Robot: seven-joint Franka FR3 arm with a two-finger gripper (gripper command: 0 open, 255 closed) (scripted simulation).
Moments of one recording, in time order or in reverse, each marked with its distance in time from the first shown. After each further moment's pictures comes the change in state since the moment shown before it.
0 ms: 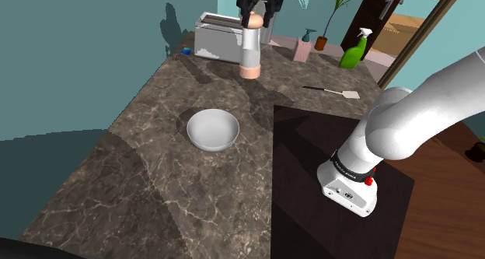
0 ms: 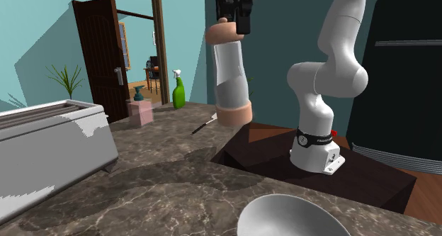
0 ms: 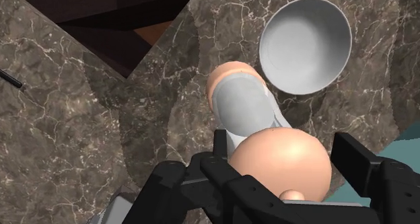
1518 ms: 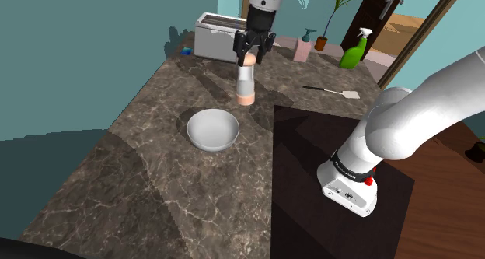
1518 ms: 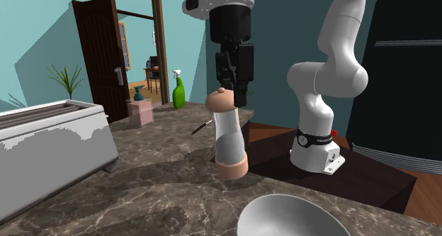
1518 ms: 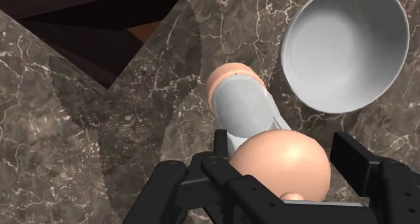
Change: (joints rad) arm 0.001 0.003 0.004 -0.305 0.011 0.306 -0.036
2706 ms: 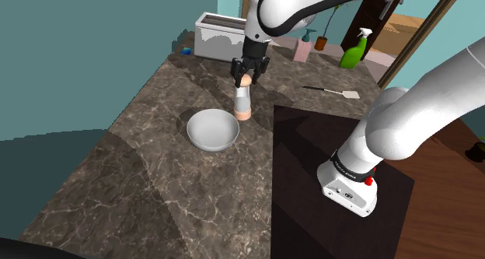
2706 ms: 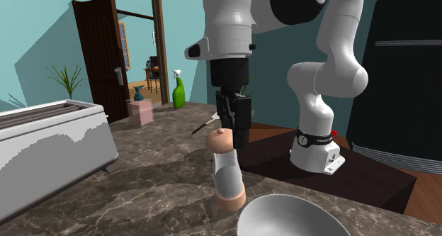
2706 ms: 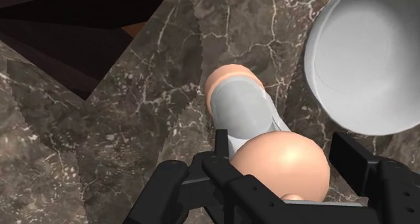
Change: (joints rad) arm 0.006 0.078 0.005 -0.149 0.018 0.226 -0.025
